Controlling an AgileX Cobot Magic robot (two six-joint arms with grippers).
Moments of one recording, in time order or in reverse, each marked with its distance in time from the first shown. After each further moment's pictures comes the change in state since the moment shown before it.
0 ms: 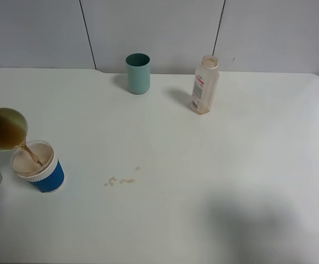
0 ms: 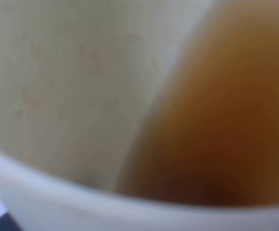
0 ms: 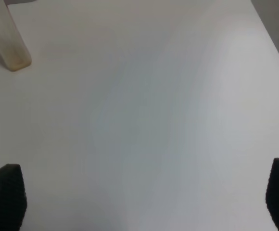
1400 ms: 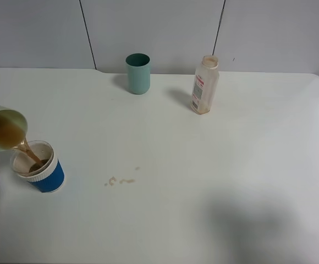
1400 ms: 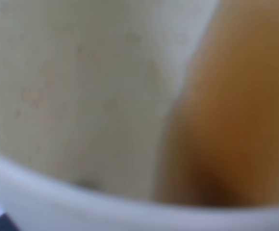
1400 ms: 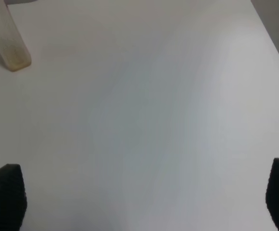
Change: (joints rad) left arm 0.000 0.000 -0.006 -0.036 -0.043 0.209; right arm 0.000 0.000 0.000 0.000 0.000 0.000
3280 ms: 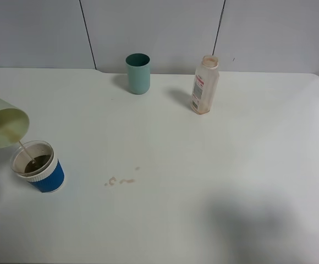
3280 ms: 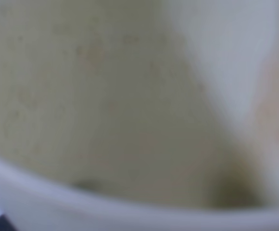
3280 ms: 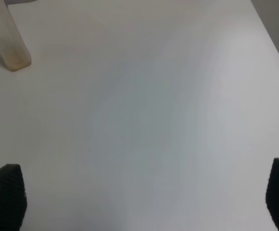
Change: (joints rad) left arm 0.000 0.000 0.000 -0.005 -0.105 0.146; right arm 0.000 0.000 0.000 0.000 0.000 0.000
